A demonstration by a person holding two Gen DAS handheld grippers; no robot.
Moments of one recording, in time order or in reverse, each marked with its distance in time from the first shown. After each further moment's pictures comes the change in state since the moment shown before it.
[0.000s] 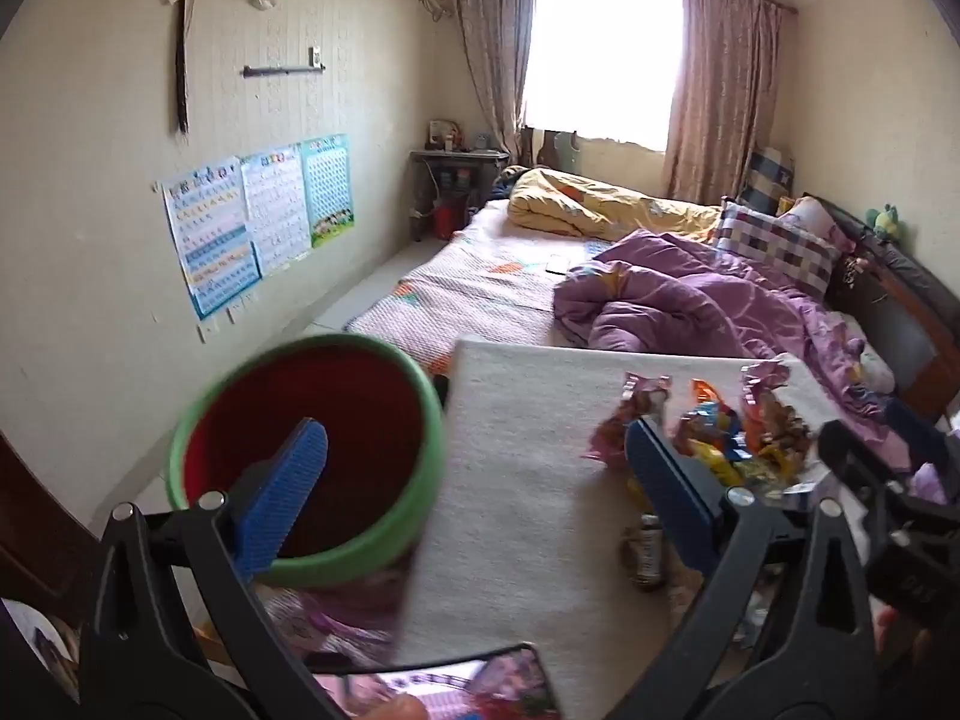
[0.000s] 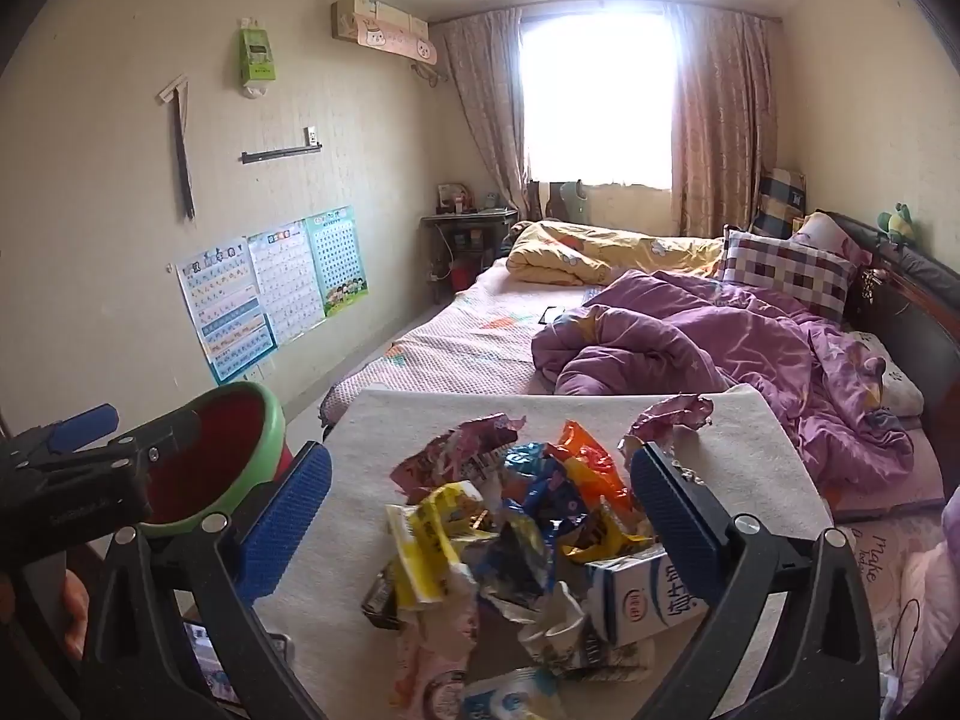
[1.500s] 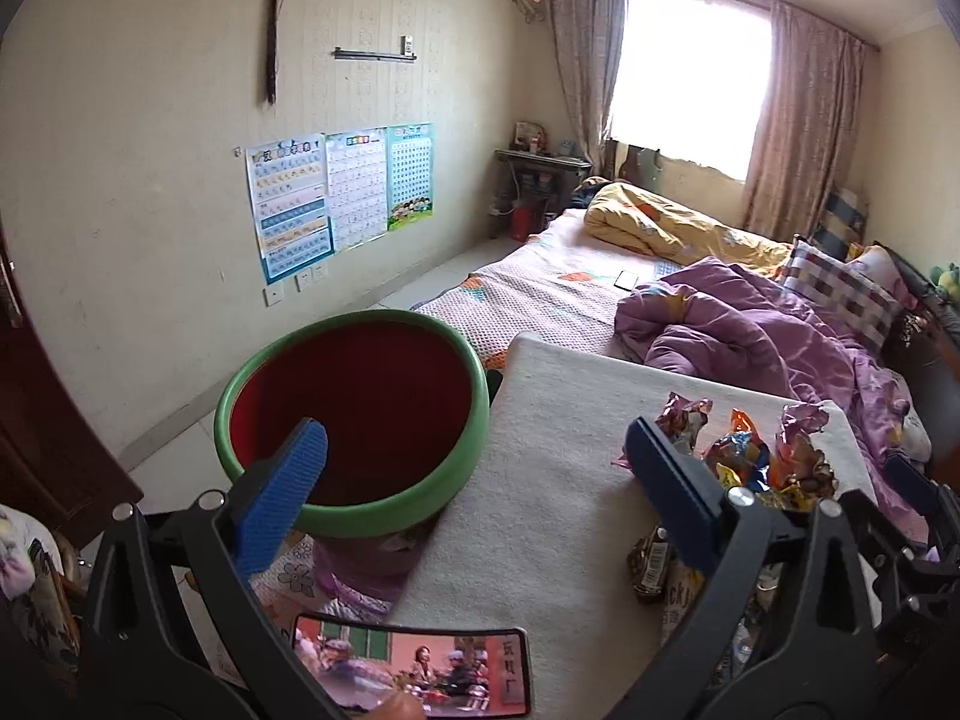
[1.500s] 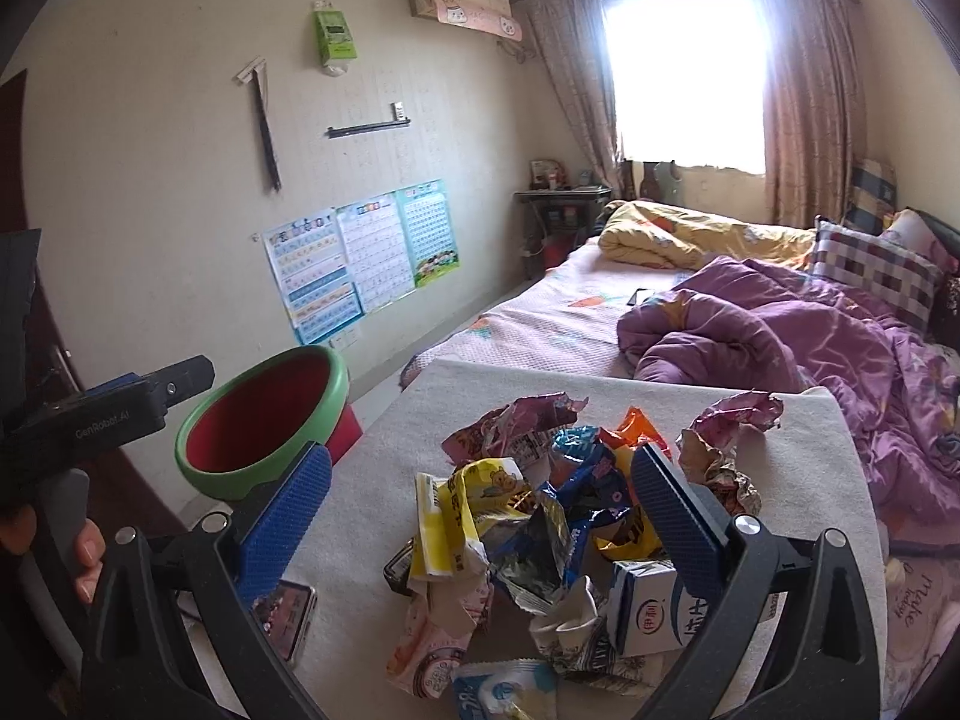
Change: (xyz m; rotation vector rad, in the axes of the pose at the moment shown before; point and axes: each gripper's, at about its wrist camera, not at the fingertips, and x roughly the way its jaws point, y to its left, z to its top) left arm -0.023 -0.013 -0.007 -0.175 0.020 0.163; right arm 0.010 -0.044 -0.002 -0.063 0.071 0.279
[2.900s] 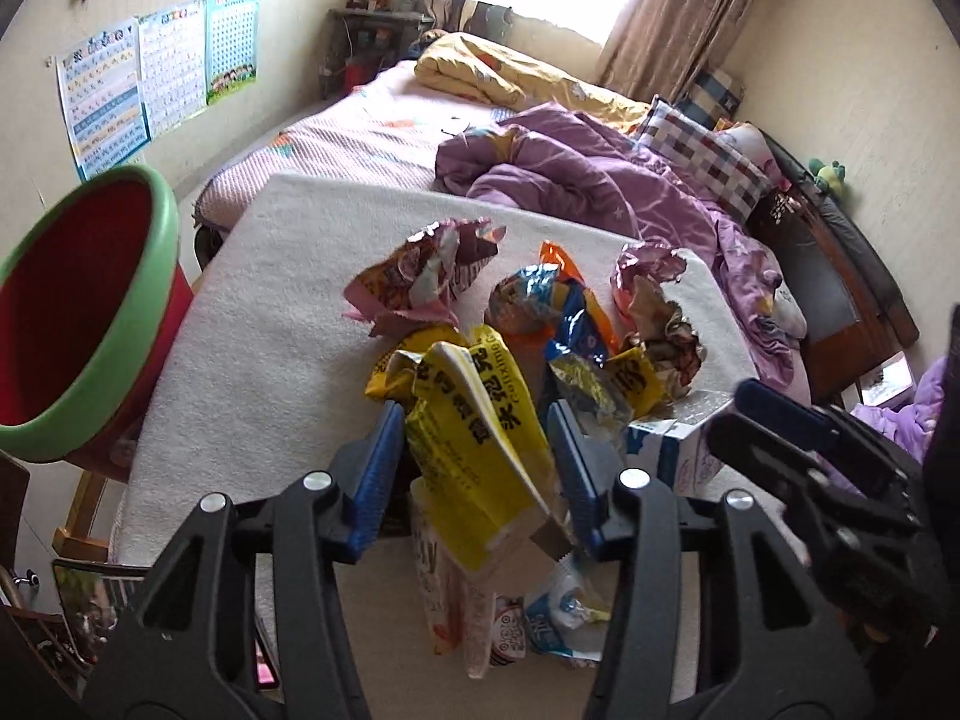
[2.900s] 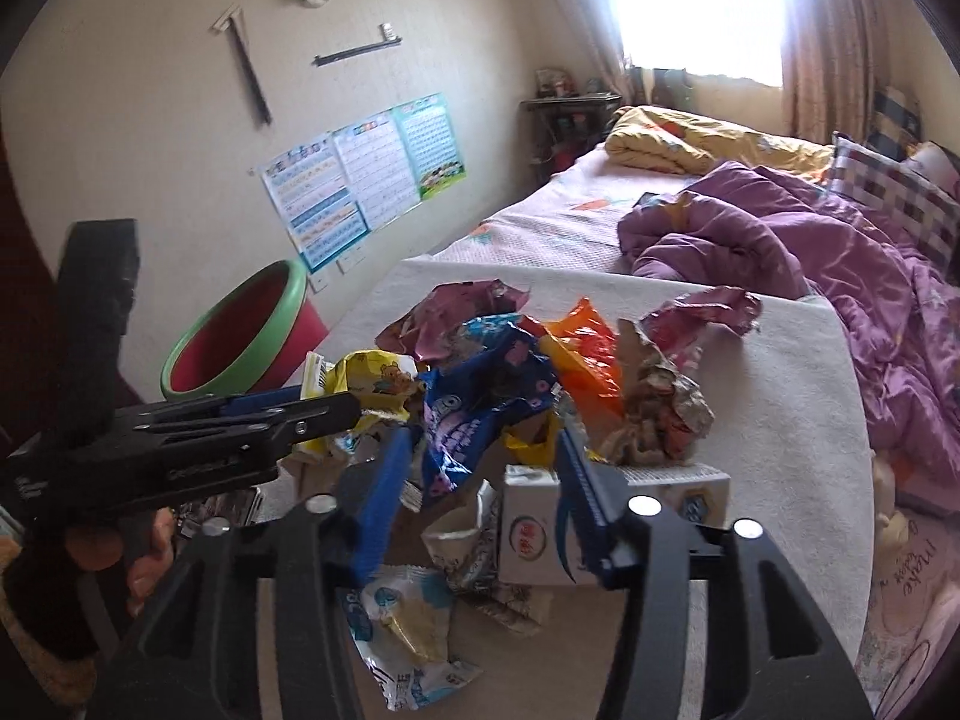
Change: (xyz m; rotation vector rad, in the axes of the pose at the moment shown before) left arm 0.066 -0.107 -0.047 0.098 0.352 -0.401; right arm 0.024 -0.068 -0.016 0.021 0.259 0.060
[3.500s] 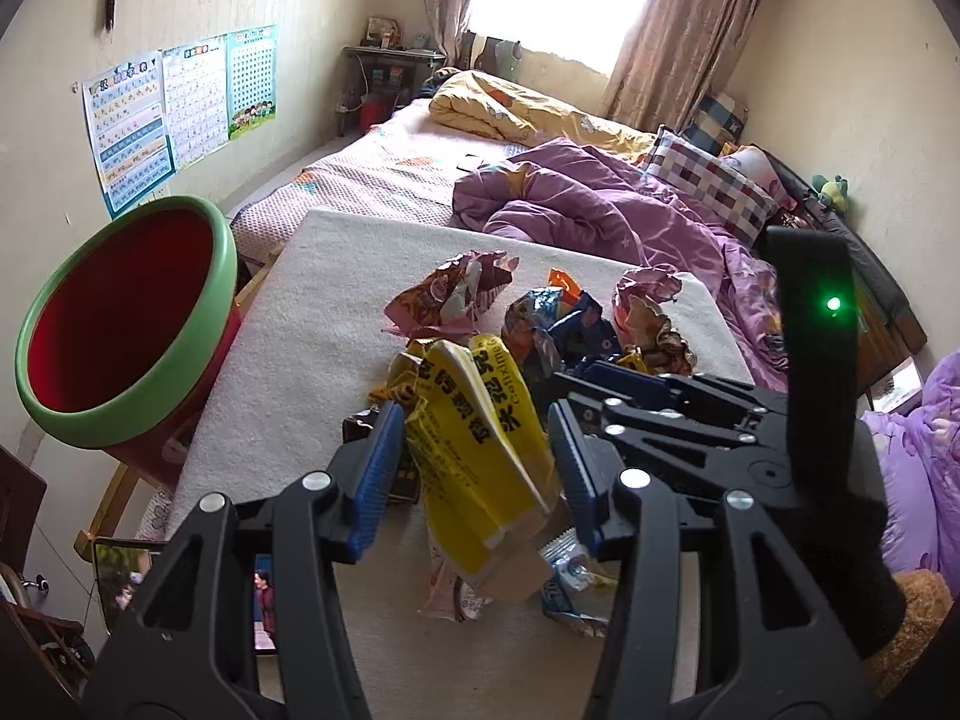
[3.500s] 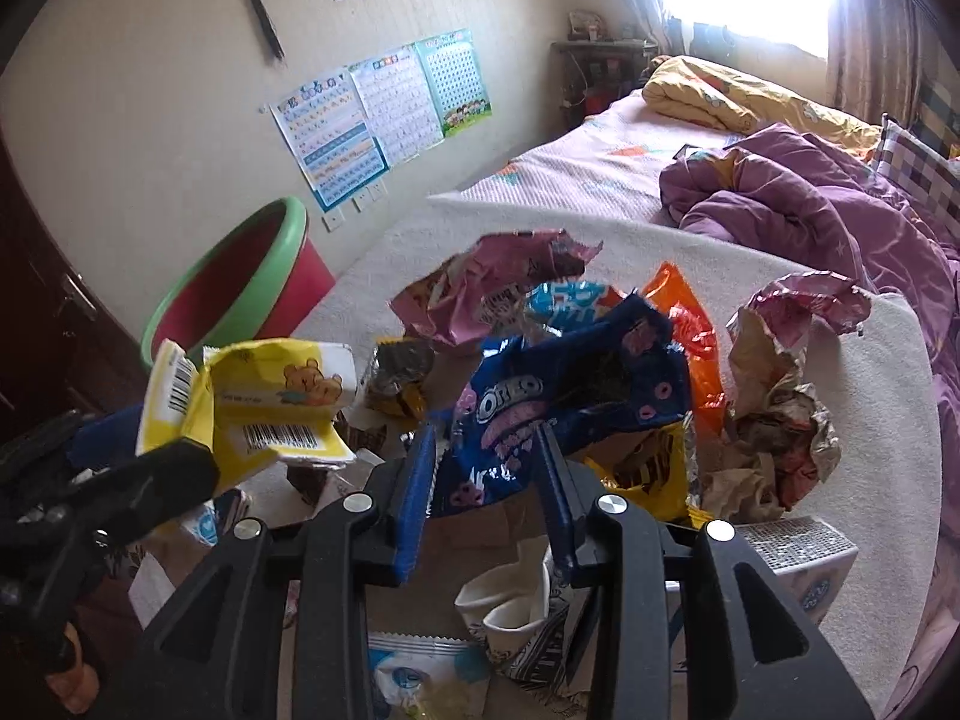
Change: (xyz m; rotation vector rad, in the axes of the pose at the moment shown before) left arm -0.036 0.002 -0.006 0.017 -0.078 0.052; right arm 0.071 0.015 0.015 -0.013 0.130 0.024
